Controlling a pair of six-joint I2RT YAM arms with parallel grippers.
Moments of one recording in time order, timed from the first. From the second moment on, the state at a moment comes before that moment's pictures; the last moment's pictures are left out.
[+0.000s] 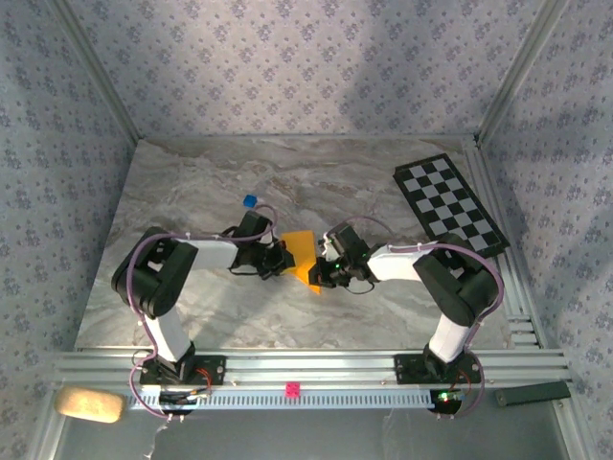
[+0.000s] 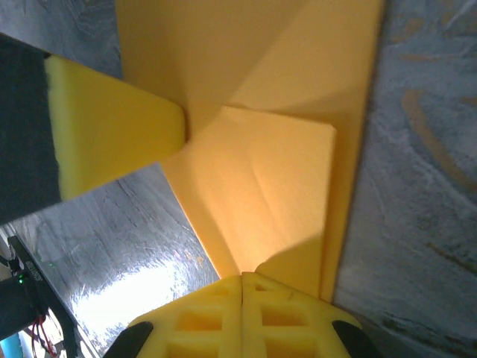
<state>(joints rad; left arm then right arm) -0.53 1.76 0.78 -0.04 0.57 -0.91 0.71 1.73 0.75 0.00 -0.49 0.74</state>
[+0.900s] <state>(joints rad) -0.44 1.70 0.82 -0.18 0.45 -0.76 0.71 1.72 0.75 -0.01 -0.49 0.75</state>
